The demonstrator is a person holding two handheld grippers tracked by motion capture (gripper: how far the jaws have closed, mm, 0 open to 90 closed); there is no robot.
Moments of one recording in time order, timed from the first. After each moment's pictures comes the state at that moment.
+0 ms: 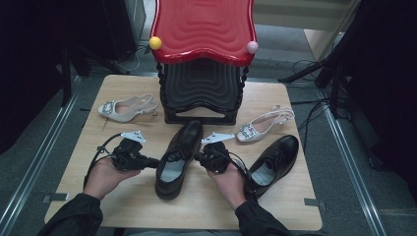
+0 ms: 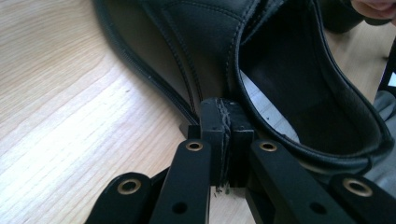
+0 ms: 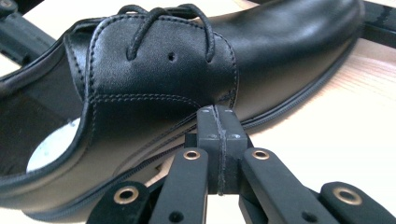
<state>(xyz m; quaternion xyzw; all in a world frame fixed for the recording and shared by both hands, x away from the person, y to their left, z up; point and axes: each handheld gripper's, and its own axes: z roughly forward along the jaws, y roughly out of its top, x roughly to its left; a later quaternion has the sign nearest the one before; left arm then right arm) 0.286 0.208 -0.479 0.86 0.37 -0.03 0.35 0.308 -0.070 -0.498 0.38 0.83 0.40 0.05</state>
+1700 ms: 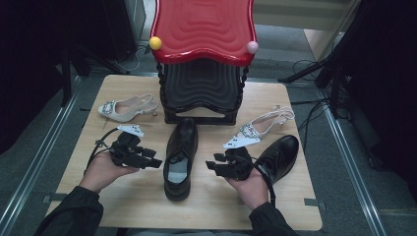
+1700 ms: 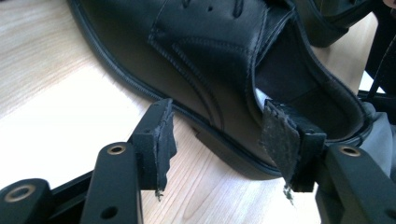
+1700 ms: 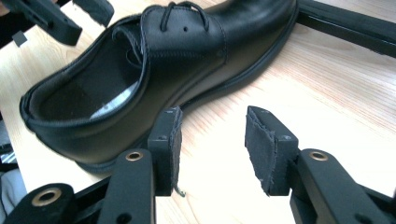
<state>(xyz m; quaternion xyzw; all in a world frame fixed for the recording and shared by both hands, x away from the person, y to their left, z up) 0.299 0.216 -0.467 0.85 0.37 -0.05 0.37 0.282 -0.127 -0.468 0.36 0.84 0.41 0.05</state>
